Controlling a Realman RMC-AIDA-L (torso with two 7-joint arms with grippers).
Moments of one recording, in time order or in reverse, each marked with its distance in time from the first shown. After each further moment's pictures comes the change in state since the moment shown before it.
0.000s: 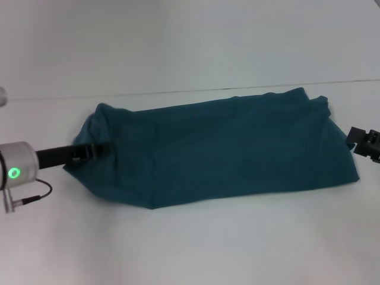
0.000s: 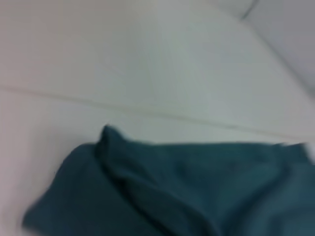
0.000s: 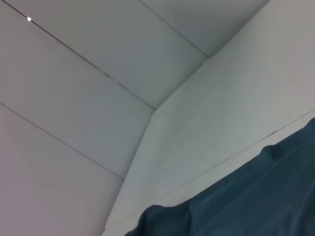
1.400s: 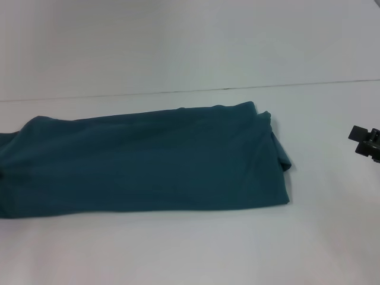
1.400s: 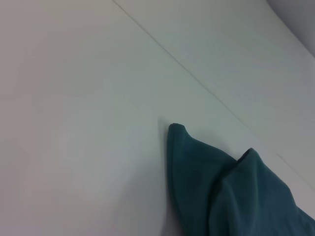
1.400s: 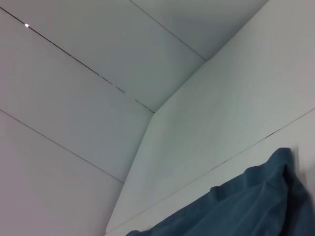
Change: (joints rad) left arm 0.086 0.062 -0.395 0.047 0.269 -0.029 -0.374; right arm -0.001 0.000 0.009 0.002 0.000 0.000 0.013
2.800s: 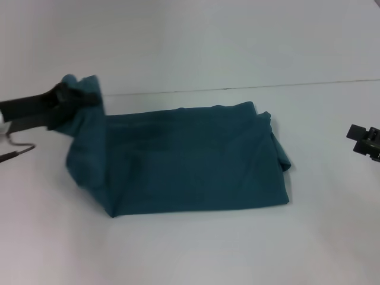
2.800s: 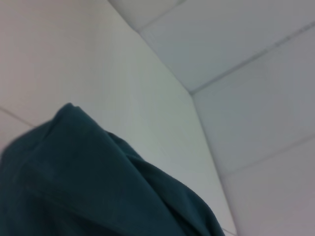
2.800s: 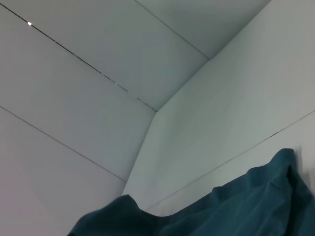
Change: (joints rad) left arm -0.155 0.015 0.161 -0.010 -0.309 0.323 0.027; right arm 0.006 0.000 -0.002 0.001 0.000 -0.003 -0.001
